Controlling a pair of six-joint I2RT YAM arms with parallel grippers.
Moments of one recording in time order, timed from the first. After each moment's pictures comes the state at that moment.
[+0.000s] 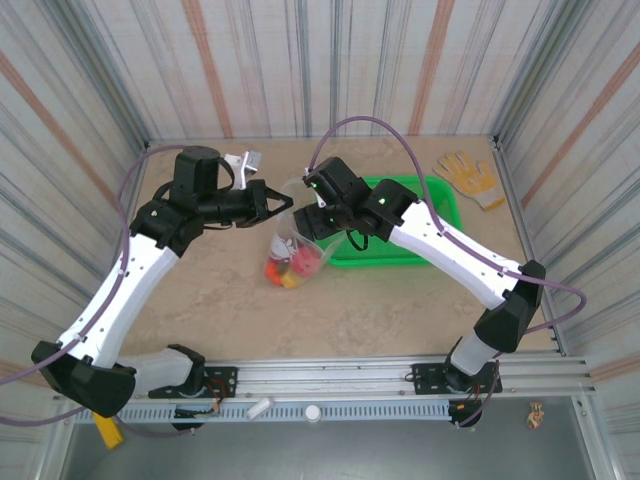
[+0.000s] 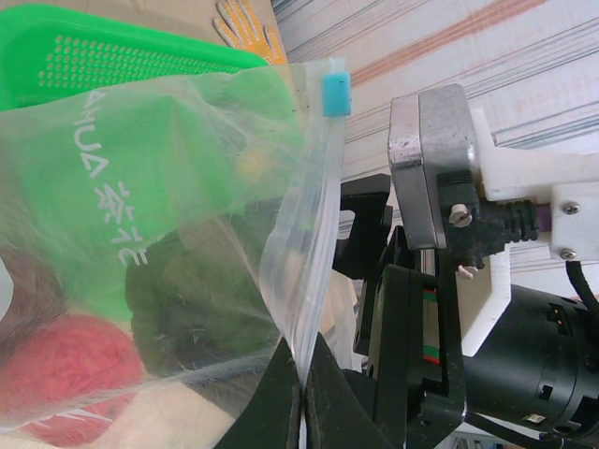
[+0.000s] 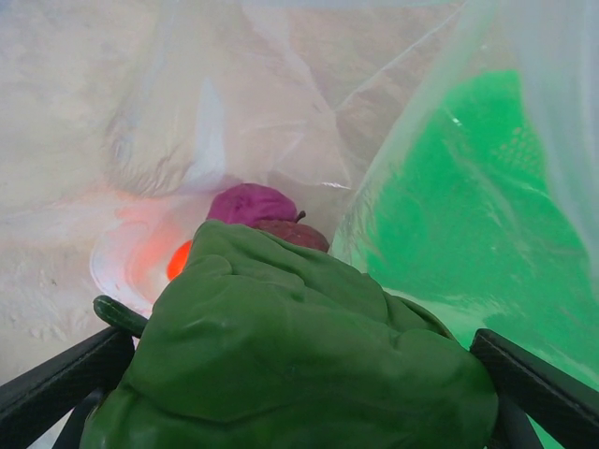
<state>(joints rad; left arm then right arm) -0.44 1.20 1.34 -0.67 0.63 -0.71 0.91 1.61 1.71 -0.98 0.16 0.34</state>
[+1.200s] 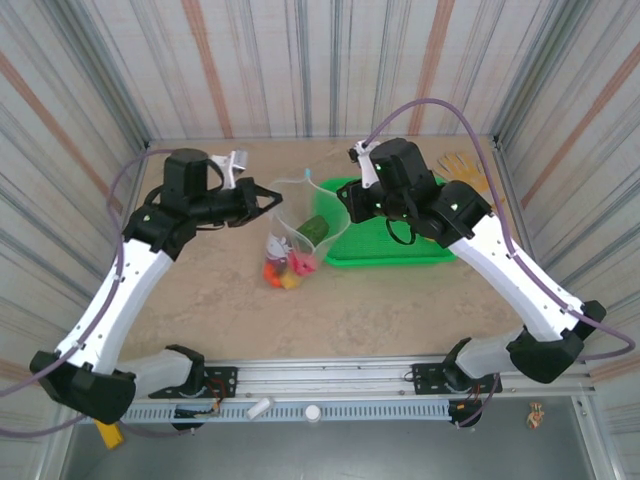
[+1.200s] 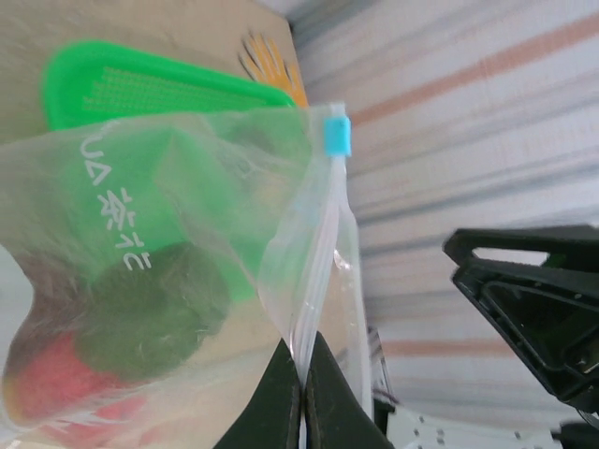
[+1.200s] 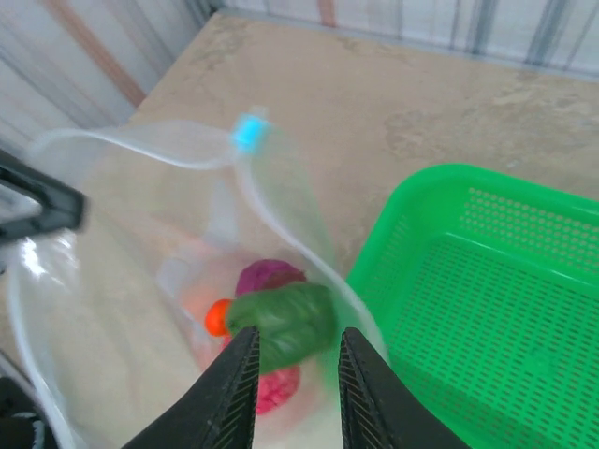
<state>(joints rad) -0.34 1.14 1.27 -0.62 0.61 -0.76 0.77 1.35 1.65 -0.92 0.07 0.33</state>
